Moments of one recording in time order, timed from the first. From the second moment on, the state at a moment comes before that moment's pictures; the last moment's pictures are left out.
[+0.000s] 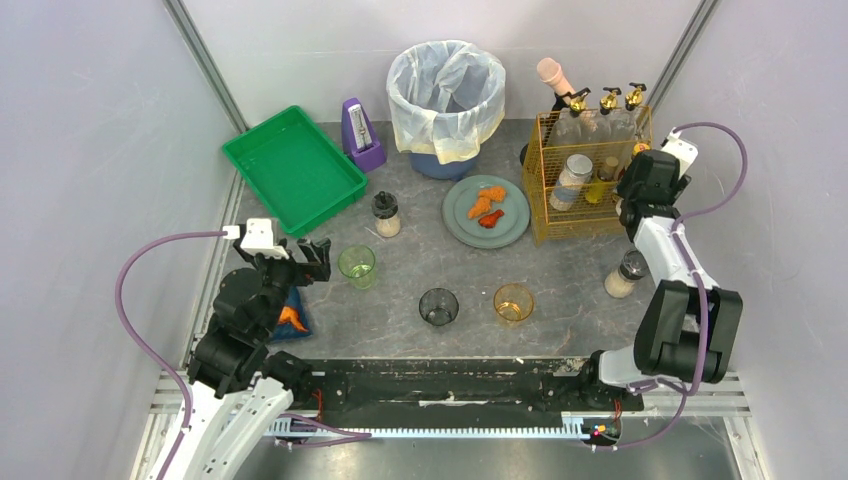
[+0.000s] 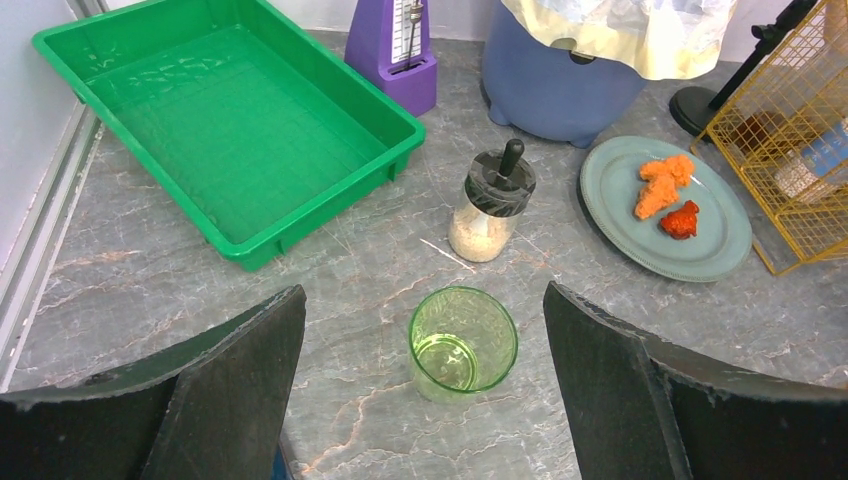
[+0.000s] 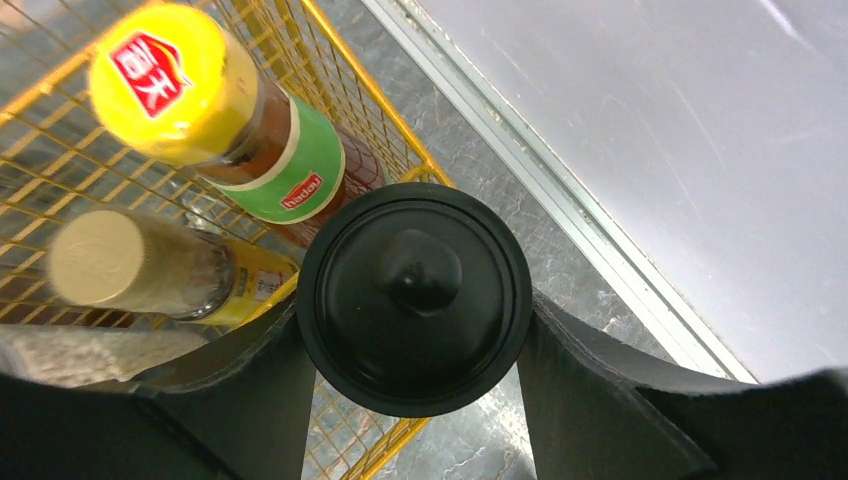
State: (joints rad) left arm -0.41 0.36 0.68 -0.45 -0.28 -0.19; right arm -0.22 1.40 0.98 -0.05 0.39 0.25
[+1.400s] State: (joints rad) left arm -0.55 0.30 0.68 -0.45 -0.32 -0.19; right arm -0.22 1.07 1.01 -0.49 0.43 0.39
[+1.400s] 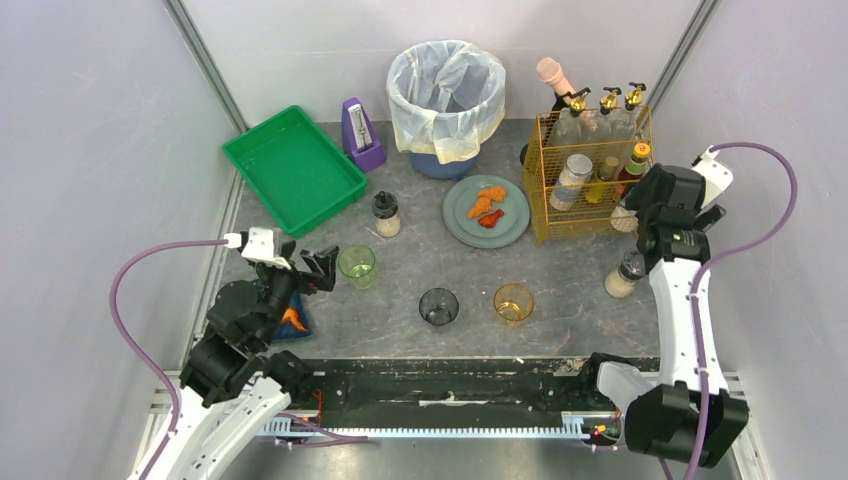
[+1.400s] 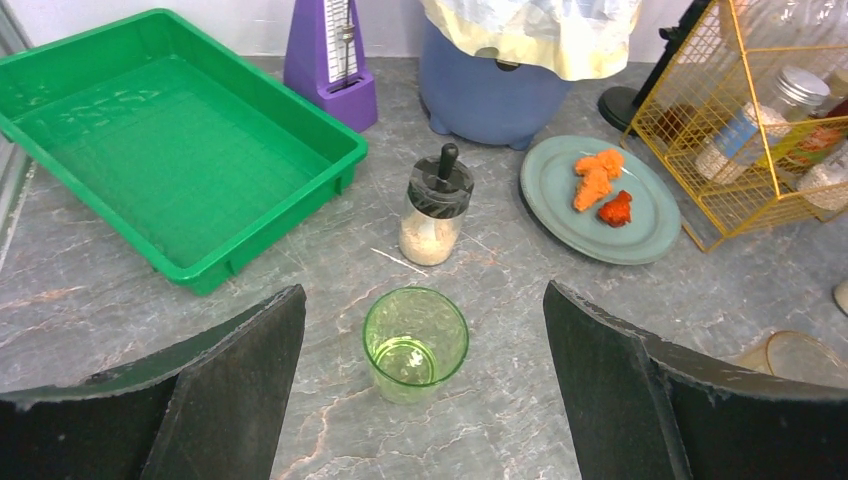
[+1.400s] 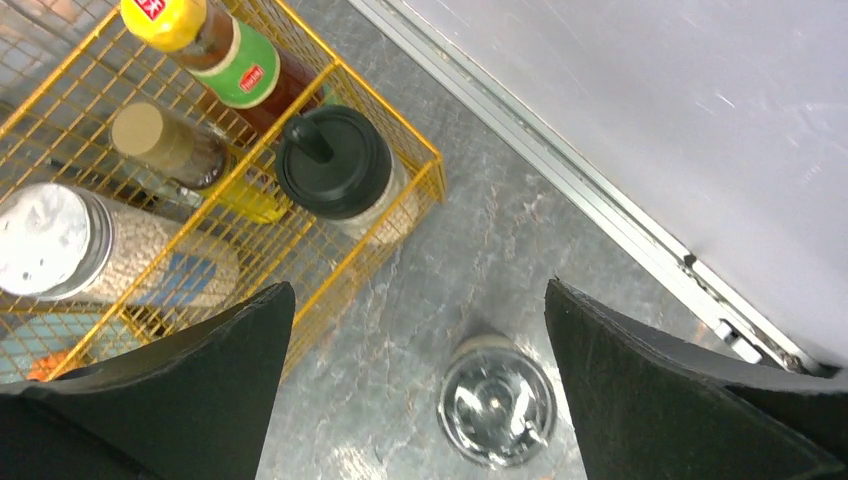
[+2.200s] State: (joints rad) left arm -0.65 0.30 0.68 -0.45 -0.34 -0.19; right arm -0.22 0.99 0.77 -0.68 0.38 0.44
